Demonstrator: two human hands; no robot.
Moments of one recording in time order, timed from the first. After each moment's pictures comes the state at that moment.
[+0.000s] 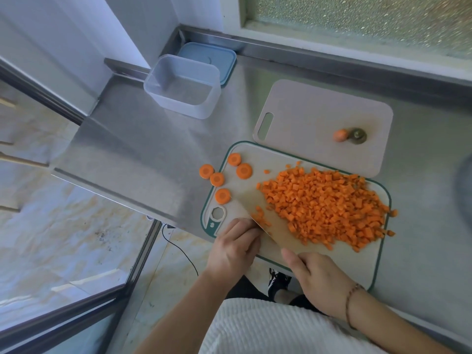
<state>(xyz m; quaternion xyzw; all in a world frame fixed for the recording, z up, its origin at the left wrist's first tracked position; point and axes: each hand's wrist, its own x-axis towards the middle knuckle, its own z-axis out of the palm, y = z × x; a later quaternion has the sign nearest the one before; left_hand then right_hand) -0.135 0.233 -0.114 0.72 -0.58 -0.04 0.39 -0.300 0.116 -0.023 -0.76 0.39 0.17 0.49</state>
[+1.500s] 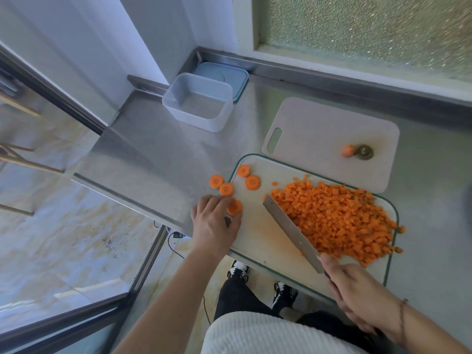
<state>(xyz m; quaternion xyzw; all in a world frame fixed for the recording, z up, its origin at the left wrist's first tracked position) -0.074 0.219 -0.110 0.86 -0.43 0.04 0.28 -0.327 0.089 -0.016 -0.60 0.48 0.22 0.60</state>
